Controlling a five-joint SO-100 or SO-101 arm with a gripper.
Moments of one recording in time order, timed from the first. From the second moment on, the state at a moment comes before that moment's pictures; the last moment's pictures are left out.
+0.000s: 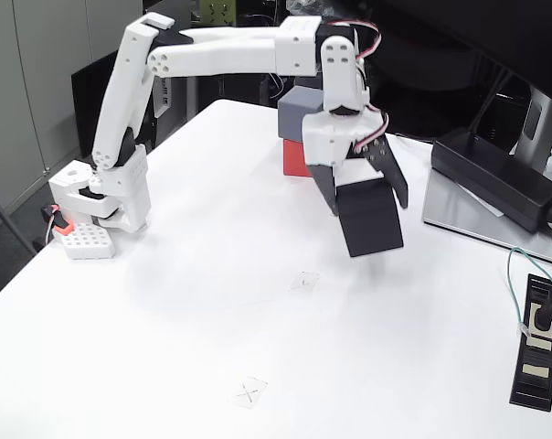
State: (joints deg) arm -14.4 74.7 65.7 85.6 -12.6
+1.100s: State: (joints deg) arm -52.1 106.2 78.0 90.8 -12.6
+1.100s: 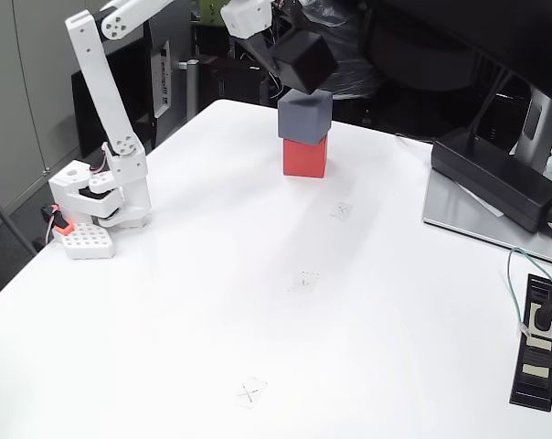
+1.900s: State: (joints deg) arm -52.8 106.2 82.1 90.8 -12.6
